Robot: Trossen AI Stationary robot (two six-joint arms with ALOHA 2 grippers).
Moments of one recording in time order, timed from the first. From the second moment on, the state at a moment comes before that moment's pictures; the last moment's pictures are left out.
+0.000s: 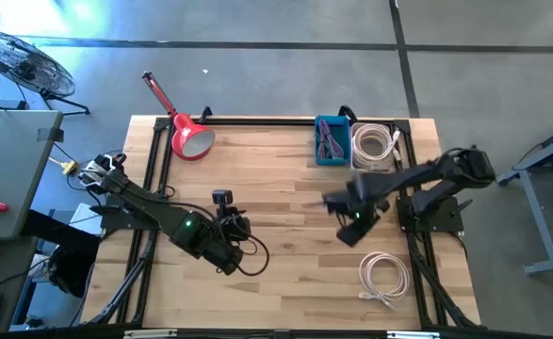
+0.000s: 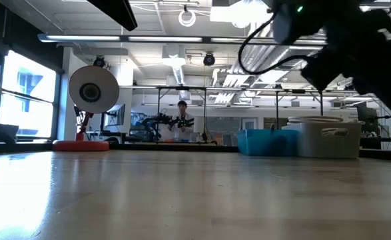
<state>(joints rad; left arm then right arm) -0.53 1.60 1.43 -1.10 -0.82 -0.40 0.10 1.51 0.97 -1.14 -0.37 0.86</state>
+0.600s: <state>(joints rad) -0.53 1.60 1.43 -1.10 -0.82 -0.40 0.64 1.51 0.97 -1.15 -0.03 0.87</state>
